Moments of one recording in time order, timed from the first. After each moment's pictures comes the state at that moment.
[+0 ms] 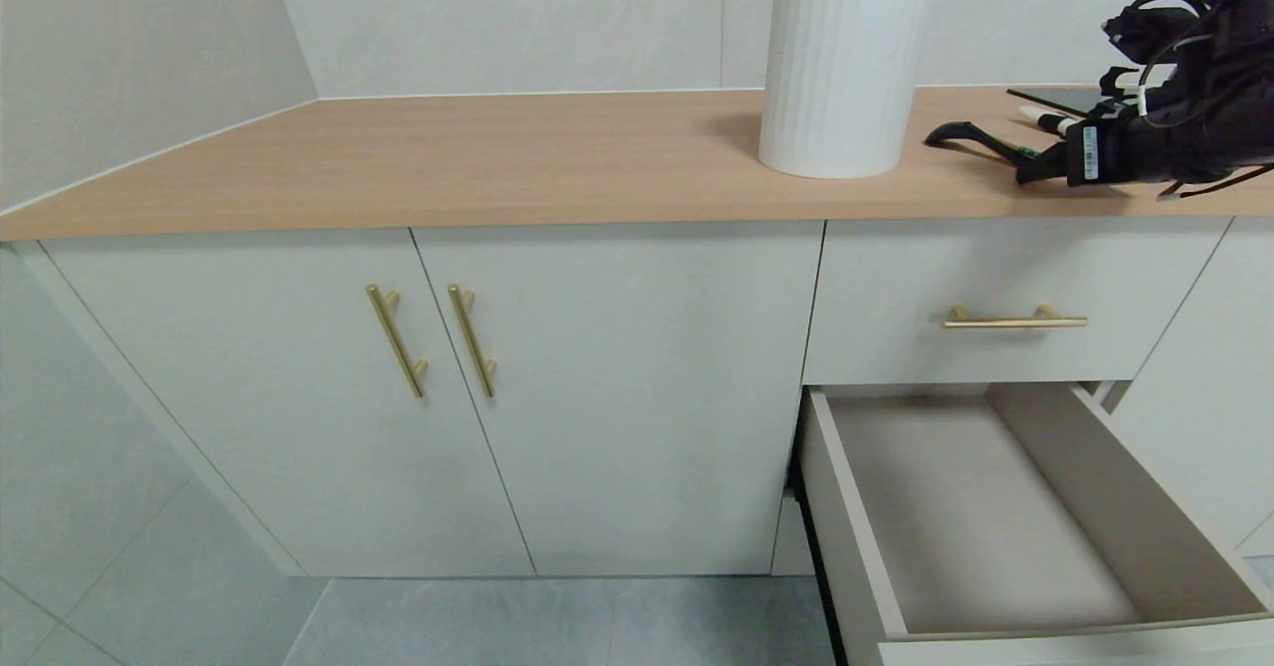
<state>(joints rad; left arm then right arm) 0.00 0.00 0.00 0.00 0.06 -0.01 0.02 1.91 -2.00 0.47 -0.04 -0.07</state>
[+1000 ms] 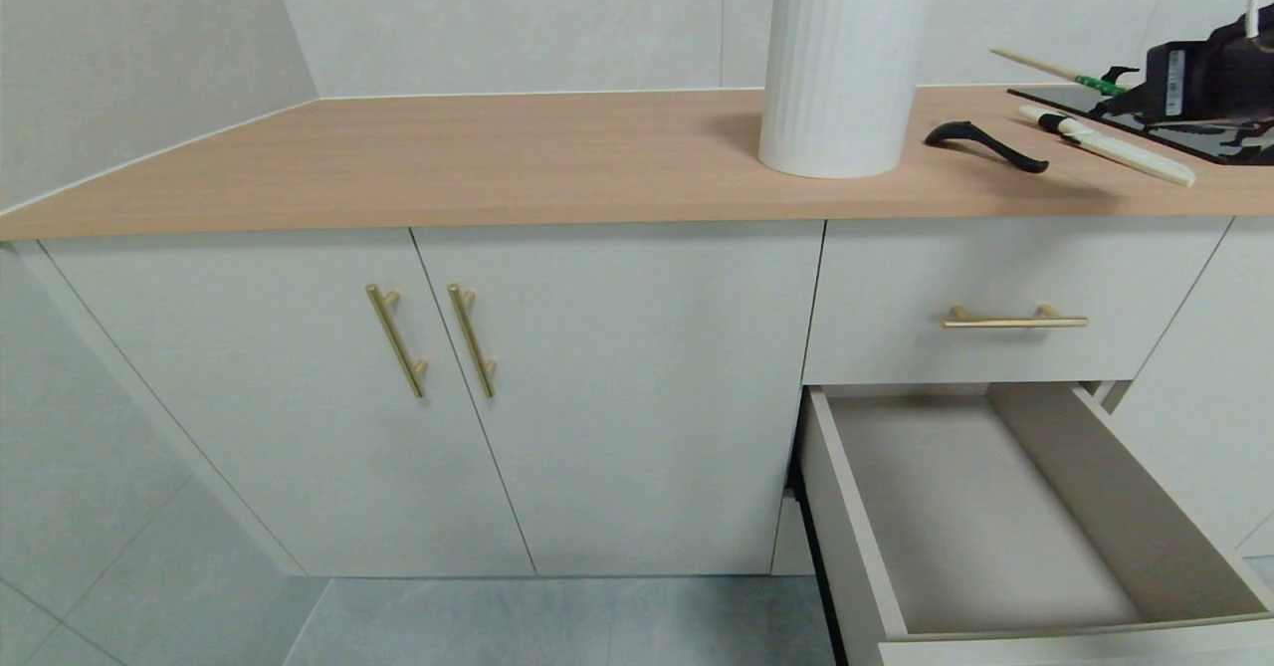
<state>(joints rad) 0.00 0.00 0.00 0.00 0.06 -0.01 0.02 1.76 -2.00 0.51 -0.04 -0.07</state>
